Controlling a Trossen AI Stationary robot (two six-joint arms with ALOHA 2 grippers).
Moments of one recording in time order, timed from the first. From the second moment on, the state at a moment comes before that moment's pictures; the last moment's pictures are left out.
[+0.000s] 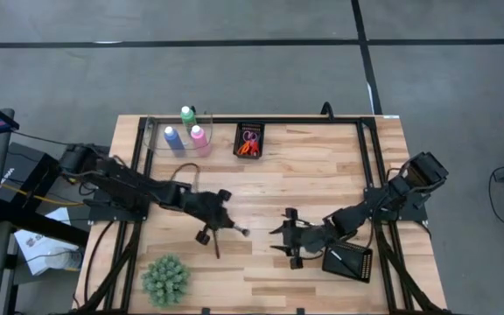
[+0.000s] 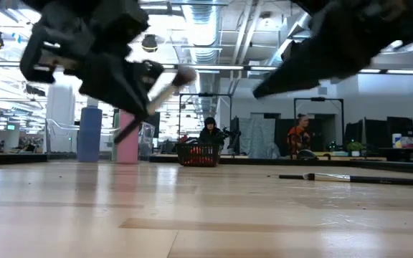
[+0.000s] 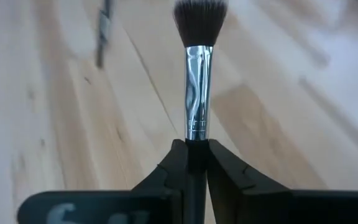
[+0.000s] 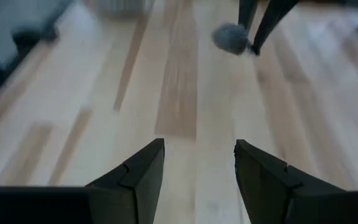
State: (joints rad) left arm -0.21 1.45 0.67 0.05 0.03 0.29; right arm 0.51 1.66 0.76 0.32 0.43 0.17
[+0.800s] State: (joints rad) left arm -0.16 1.51 0.43 0.98 -0.02 0.17; right arm 0.25 1.66 0.67 0.93 0.23 0.00
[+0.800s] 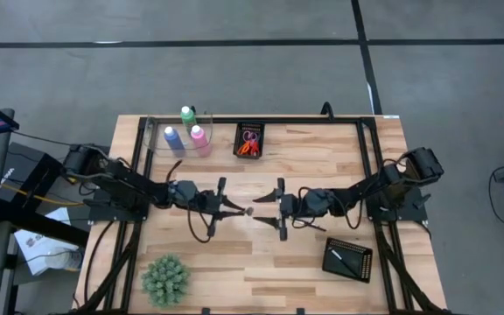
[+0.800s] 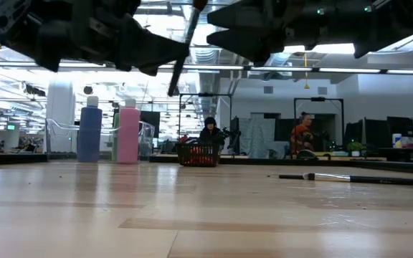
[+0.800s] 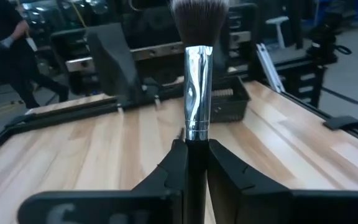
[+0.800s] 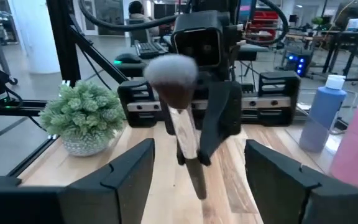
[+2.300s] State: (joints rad) left arm -0.10 1.67 0.54 1.13 0.13 0.18; right arm 0.26 1.66 0.67 0.98 0.24 -0.10
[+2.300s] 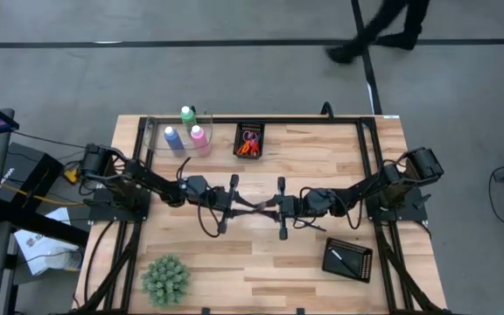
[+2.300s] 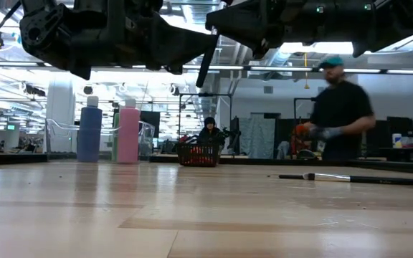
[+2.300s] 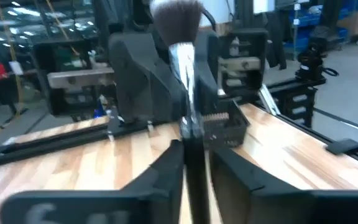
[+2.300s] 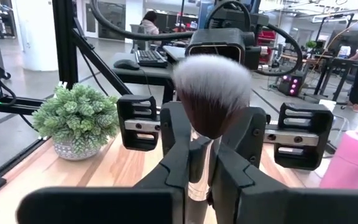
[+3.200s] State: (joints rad) left arm -0.12 1.27 0.54 0.39 0.12 0.18; right arm 0.38 1.57 0.78 0.34 0.24 0.12
